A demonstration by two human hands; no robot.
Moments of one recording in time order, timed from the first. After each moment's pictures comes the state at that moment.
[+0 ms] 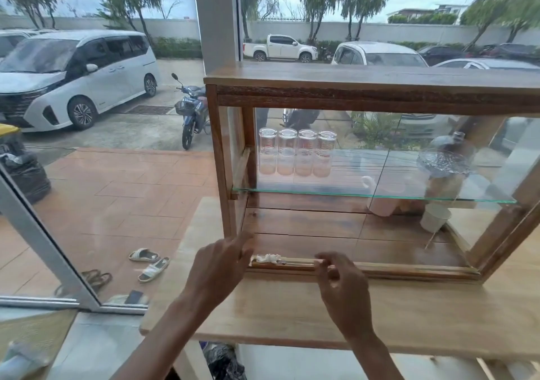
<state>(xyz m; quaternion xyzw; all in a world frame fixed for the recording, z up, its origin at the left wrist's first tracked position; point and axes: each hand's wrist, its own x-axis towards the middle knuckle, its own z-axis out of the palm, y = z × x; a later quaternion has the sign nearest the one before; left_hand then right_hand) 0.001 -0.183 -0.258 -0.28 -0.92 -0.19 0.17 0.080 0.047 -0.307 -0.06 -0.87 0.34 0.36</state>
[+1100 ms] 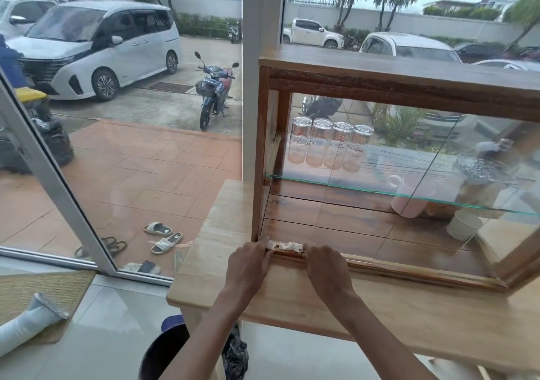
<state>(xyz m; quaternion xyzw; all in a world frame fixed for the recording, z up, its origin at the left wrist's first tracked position) -0.017 -0.171 -0.339 -0.16 -0.95 -0.23 0.10 0.027 -0.008 -0.301 -0.05 -1.00 -0.01 0.07</state>
